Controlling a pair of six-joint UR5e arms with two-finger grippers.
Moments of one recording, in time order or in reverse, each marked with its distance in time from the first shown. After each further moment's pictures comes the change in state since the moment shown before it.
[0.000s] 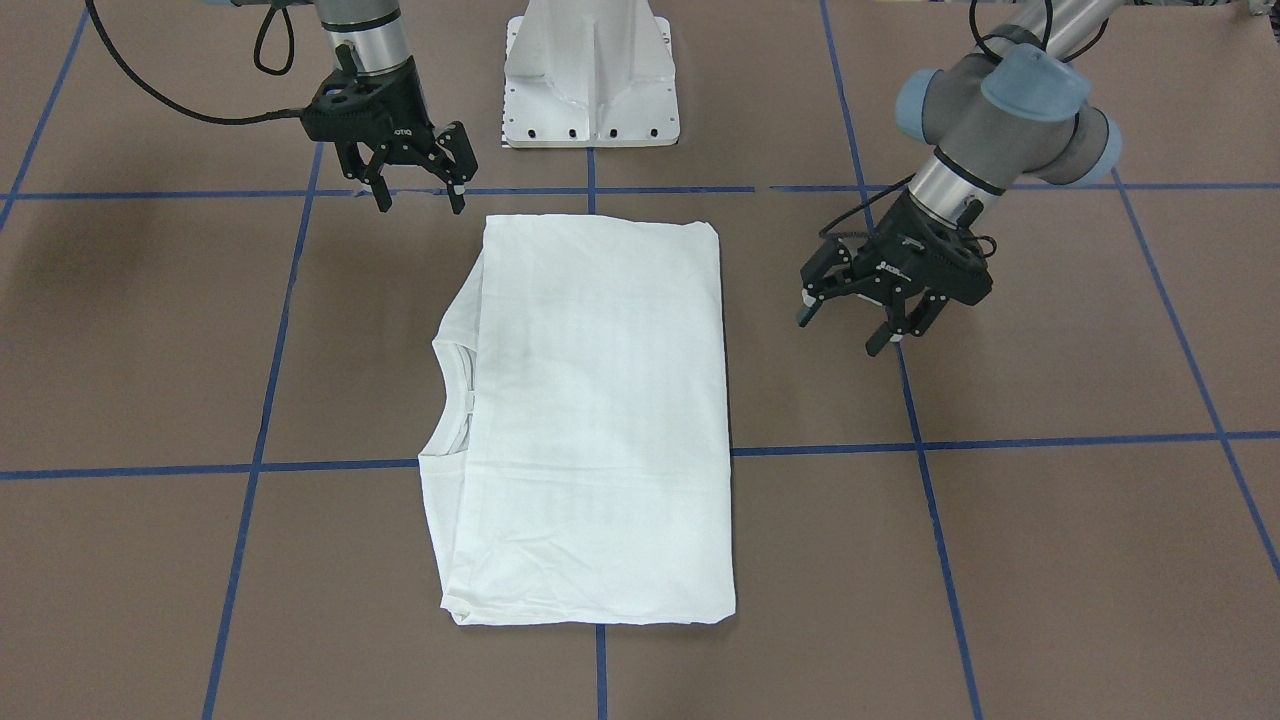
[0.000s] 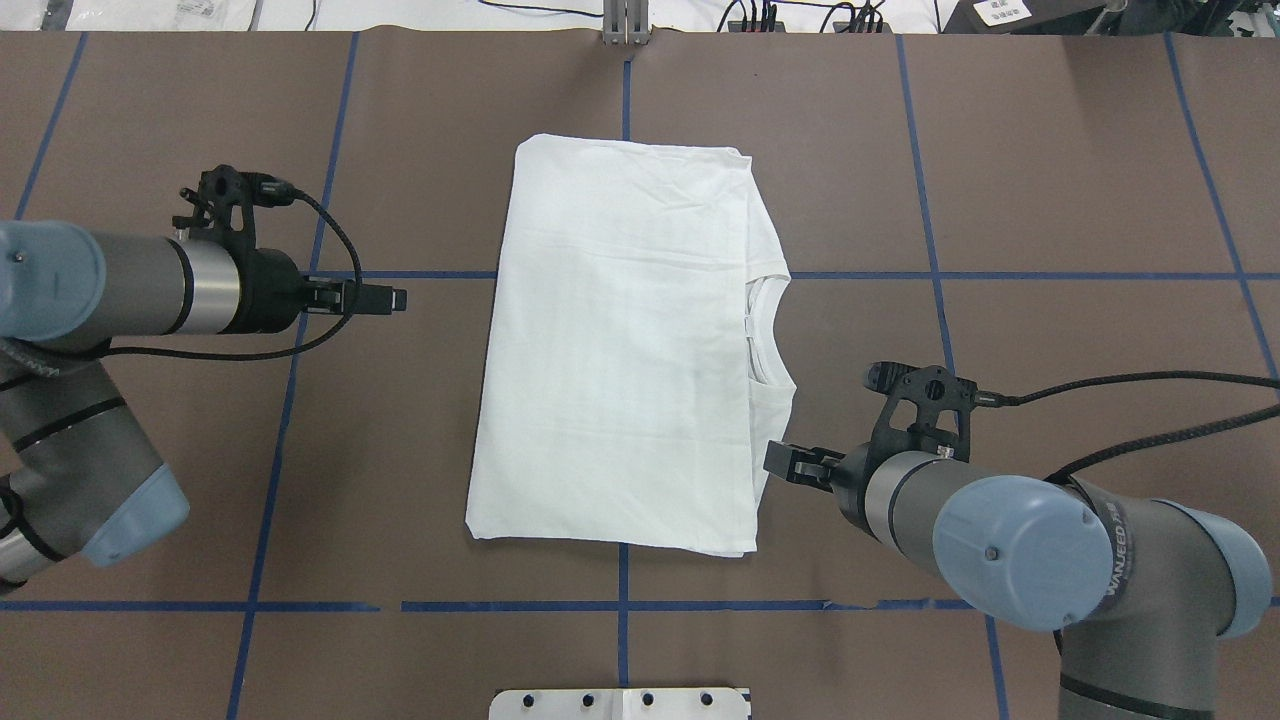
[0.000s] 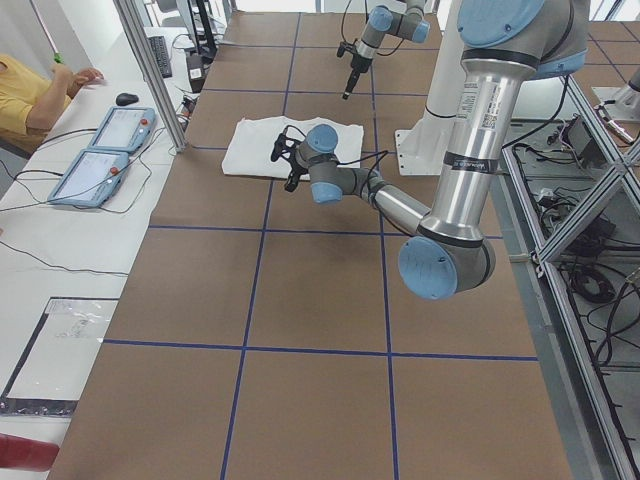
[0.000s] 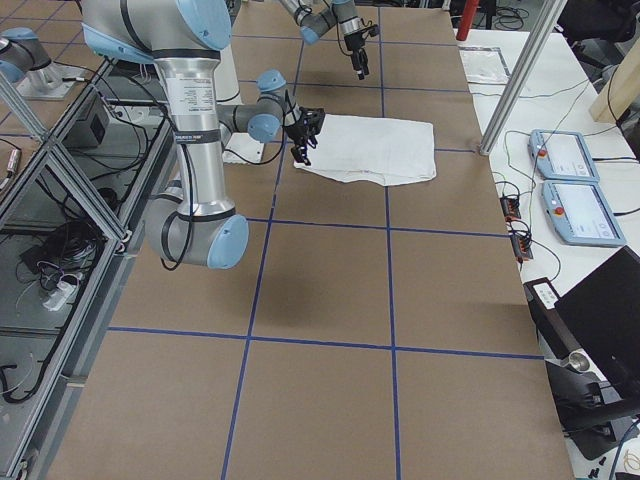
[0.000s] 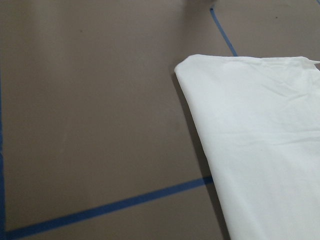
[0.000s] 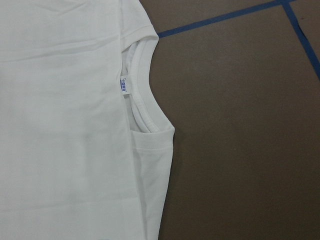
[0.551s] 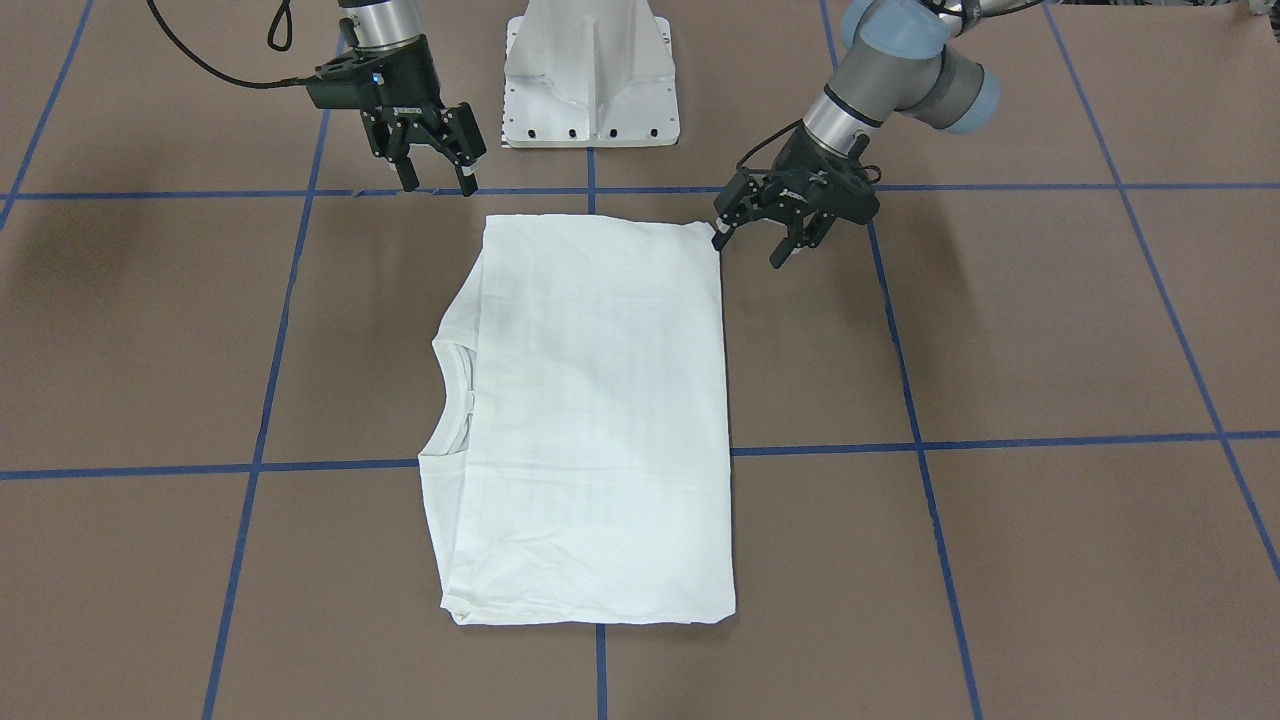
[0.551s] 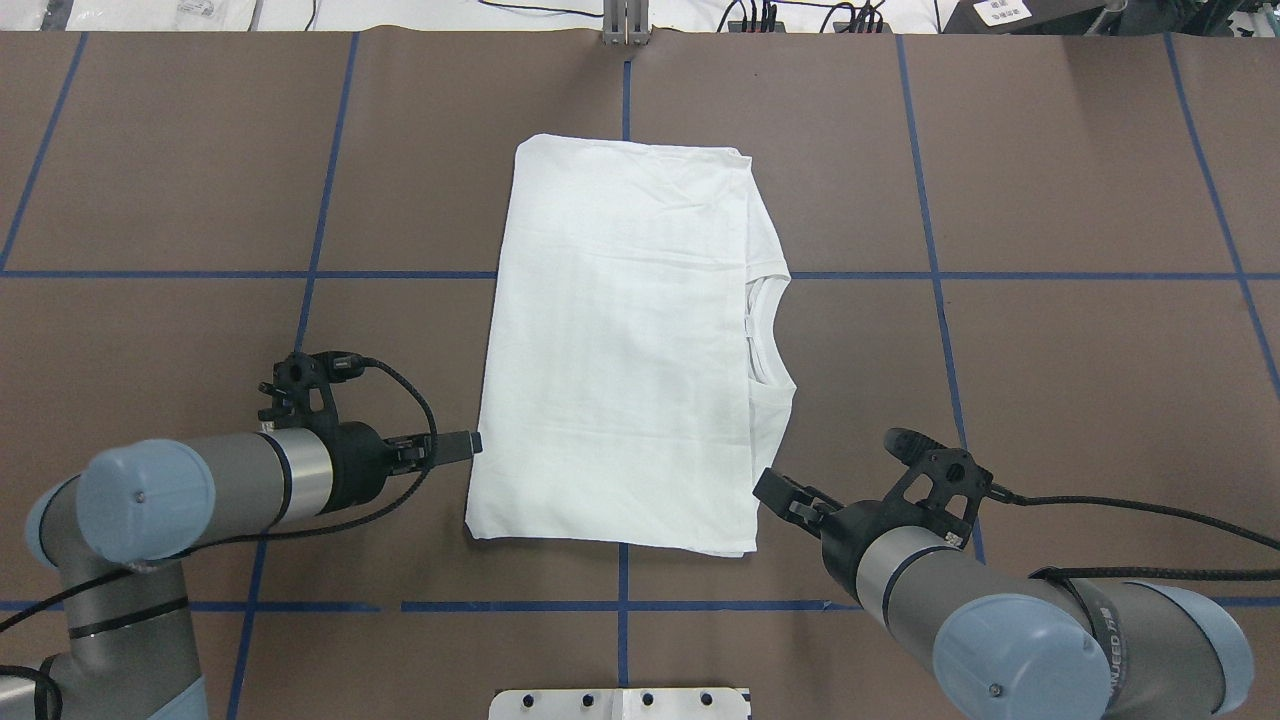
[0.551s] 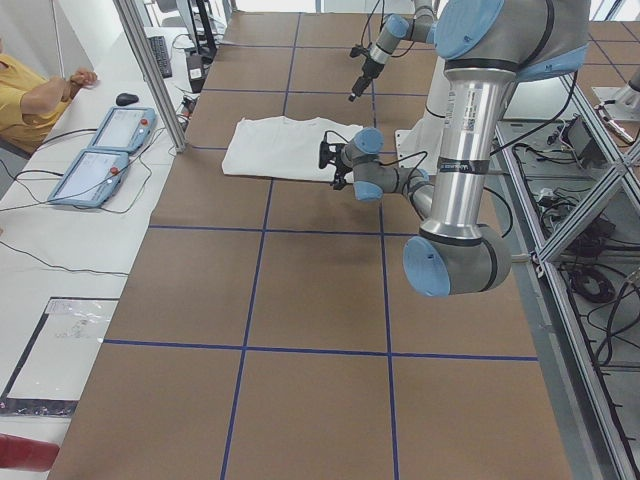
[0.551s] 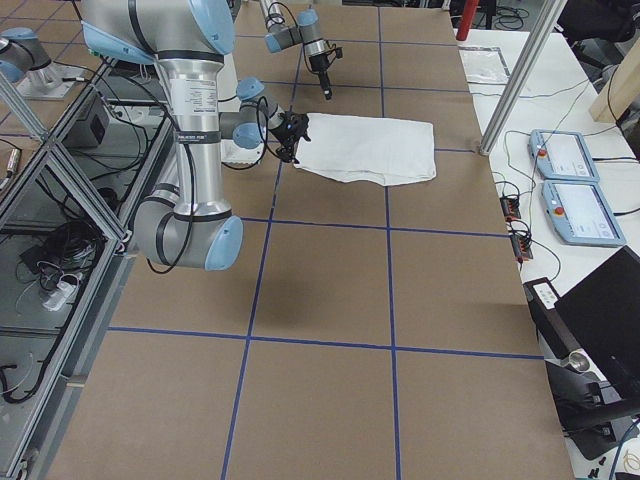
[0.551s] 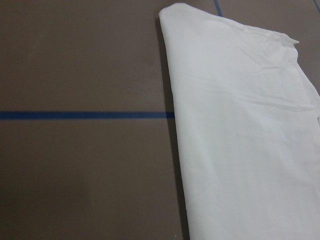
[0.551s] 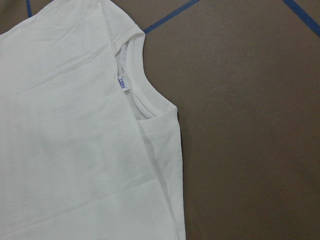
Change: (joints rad) left arm 0.332 0.035 -0.055 0.000 0.284 -0.331; right arm -0.126 -0.034 0.001 0.088 -0.176 0.264
